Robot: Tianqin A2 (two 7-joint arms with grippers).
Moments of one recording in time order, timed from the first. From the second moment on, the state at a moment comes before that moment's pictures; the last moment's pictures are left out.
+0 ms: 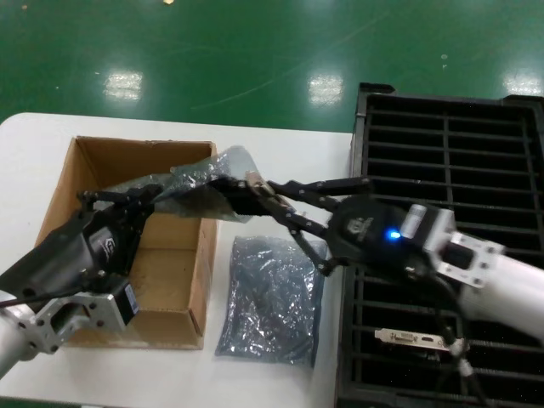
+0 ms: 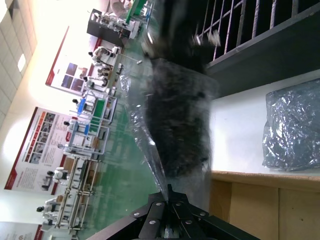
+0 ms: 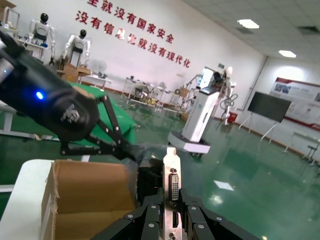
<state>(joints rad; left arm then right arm) -0.11 -0.60 1.58 -1.86 -1.02 0.40 0.20 0.57 0.39 -1.93 1.47 1.70 -0.72 -0.08</state>
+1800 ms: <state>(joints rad) -0.11 -0.60 1.58 -1.86 -1.02 0.40 0.20 0.61 0.93 -1.87 1.87 1.44 -0.96 0.44</state>
